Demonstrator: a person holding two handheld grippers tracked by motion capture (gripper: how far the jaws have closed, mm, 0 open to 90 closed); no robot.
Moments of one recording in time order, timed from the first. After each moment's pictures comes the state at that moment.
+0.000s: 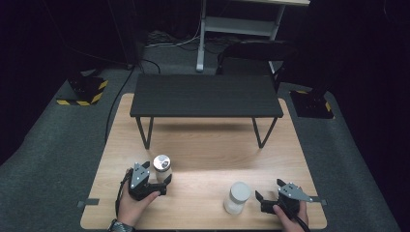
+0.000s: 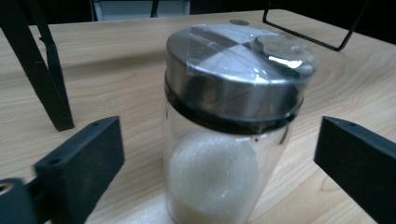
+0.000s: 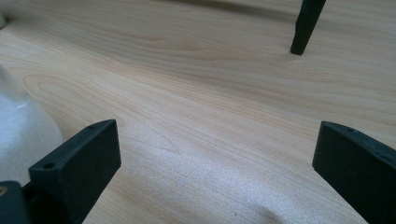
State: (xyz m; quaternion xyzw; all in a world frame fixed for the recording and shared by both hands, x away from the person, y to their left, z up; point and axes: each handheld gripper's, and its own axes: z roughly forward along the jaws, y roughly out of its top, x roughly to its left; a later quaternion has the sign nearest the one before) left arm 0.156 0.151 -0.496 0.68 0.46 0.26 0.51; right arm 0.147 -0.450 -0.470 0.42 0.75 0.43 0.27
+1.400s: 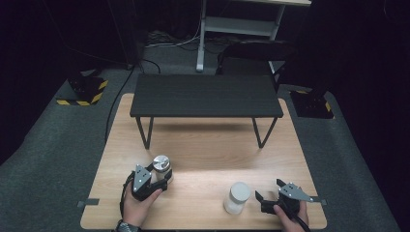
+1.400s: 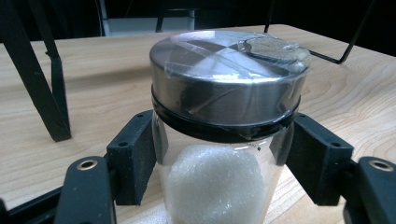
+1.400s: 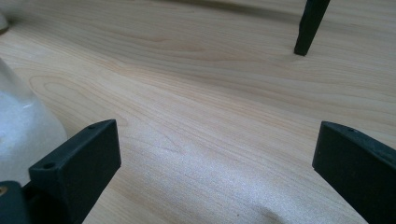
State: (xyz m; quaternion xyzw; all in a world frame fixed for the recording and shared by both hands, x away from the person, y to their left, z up) left arm 0.146 0.141 -0.506 0.66 0.45 0.29 0.52; right arm 0.147 -0.453 -0.471 0.42 0.75 0.44 0.26
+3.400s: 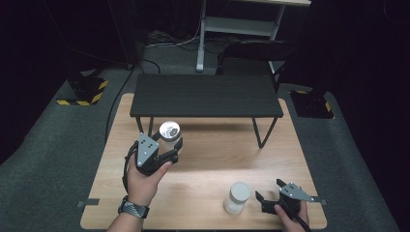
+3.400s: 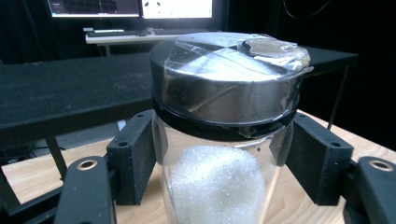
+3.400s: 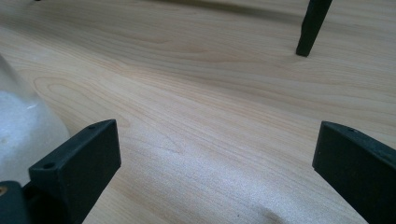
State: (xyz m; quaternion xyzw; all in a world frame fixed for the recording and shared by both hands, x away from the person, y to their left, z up) left arm 0.164 0.106 -0.379 0.63 0.41 0.34 0.56; right arm 0.149 -0.457 -0.471 0.42 0.75 0.45 0.25
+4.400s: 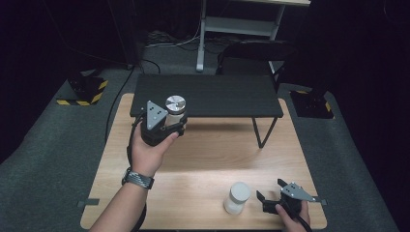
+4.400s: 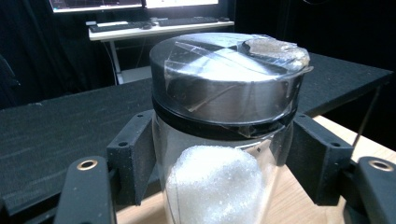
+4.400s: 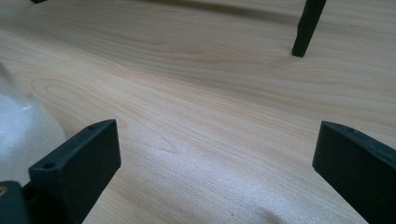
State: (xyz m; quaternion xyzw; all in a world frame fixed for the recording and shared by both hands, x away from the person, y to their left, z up) left arm 0.219 0.093 -0.314 0.66 0.42 0.34 0.52; right arm 0.149 -0.460 -0.472 0.42 0.75 0.45 0.26
